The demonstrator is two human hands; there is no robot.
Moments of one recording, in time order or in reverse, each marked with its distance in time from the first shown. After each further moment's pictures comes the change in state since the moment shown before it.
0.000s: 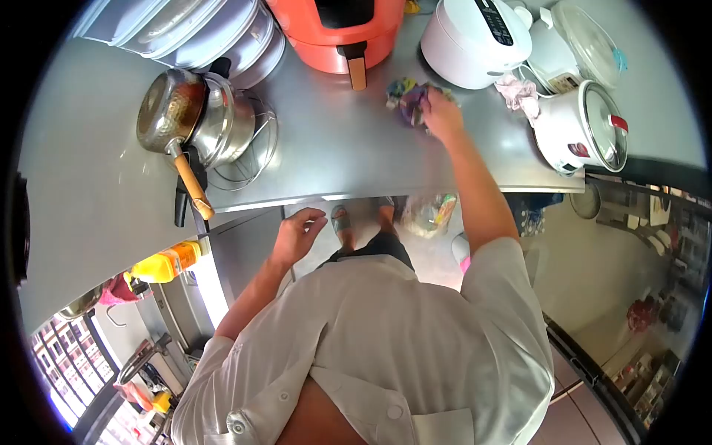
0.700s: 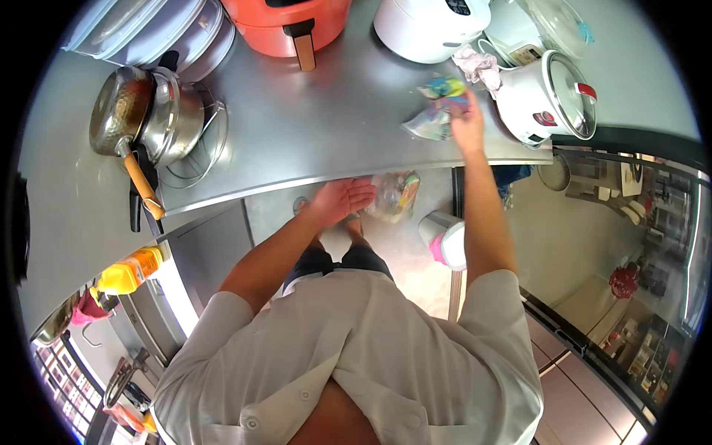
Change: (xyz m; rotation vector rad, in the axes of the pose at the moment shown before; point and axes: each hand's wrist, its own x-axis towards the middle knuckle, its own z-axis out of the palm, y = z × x) left_hand 0.094 -0.020 0.182 -1.445 -0.660 -0.633; right_hand -0.086 0.094 -0.085 0.684 0.212 0.213
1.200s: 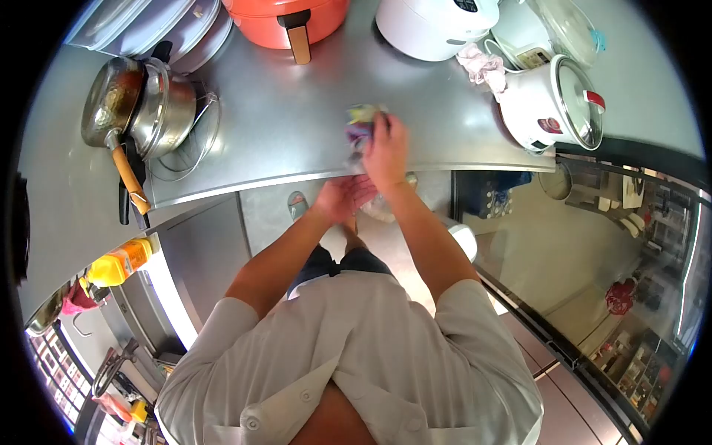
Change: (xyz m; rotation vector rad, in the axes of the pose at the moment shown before) left_hand 0.025 -0.020 0.013 -0.229 0.019 0.120; right_hand -0.094 -0.030 0.130 -0.624 0.056 -0.350
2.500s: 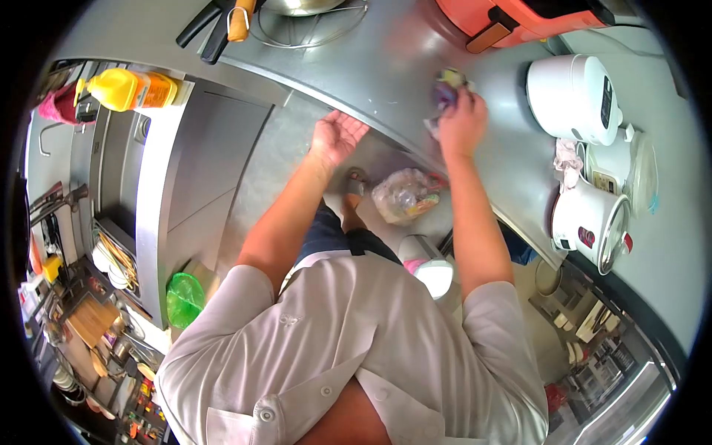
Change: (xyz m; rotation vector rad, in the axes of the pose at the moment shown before) left_hand -0.091 0.069 -0.078 -0.469 0.140 0.758; right_hand 0.048 -0.047 0.070 -0.032 -0.085 -0.354
